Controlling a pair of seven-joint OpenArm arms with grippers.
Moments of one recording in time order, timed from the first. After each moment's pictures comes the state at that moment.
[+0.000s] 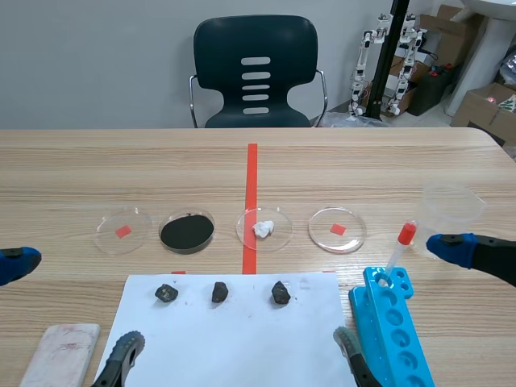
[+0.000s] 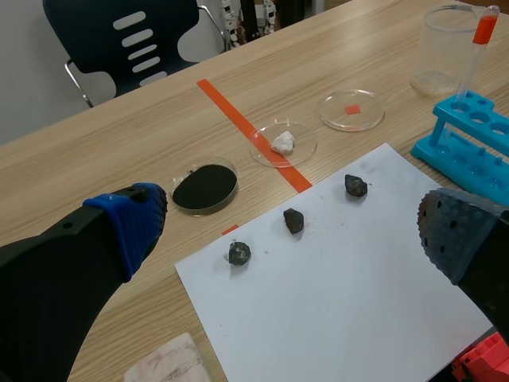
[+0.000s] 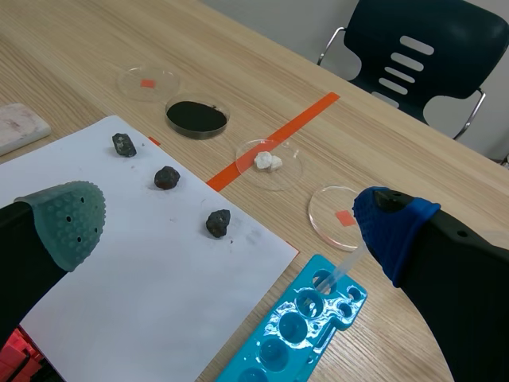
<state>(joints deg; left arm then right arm) 65.0 -26.4 -2.6 120.6 0.6 -10.2 -28.6 -59.5 24.0 4.7 116.8 -8.0 18.3 31.5</state>
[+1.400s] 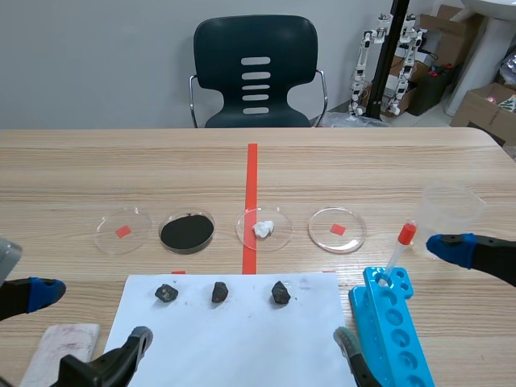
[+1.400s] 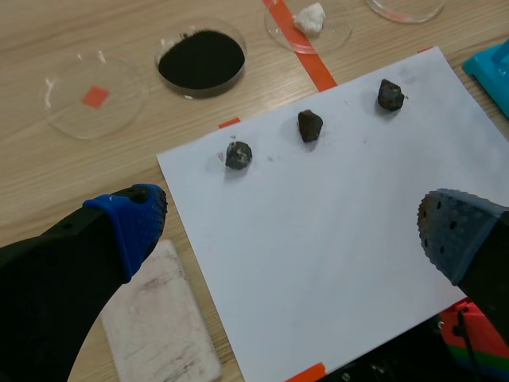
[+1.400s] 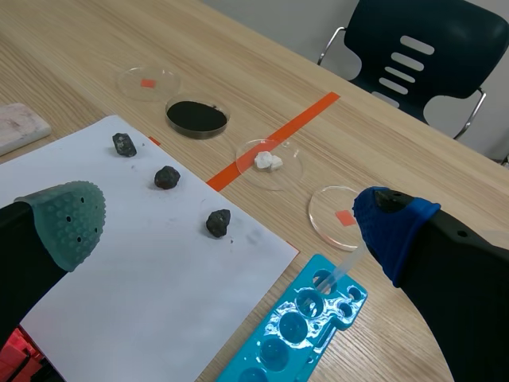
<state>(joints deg) 53.3 -26.4 -1.3 120.6 -15.8 -12.6 5.4 -59.5 24.0 4.7 116.8 -8.0 18.3 31.5</state>
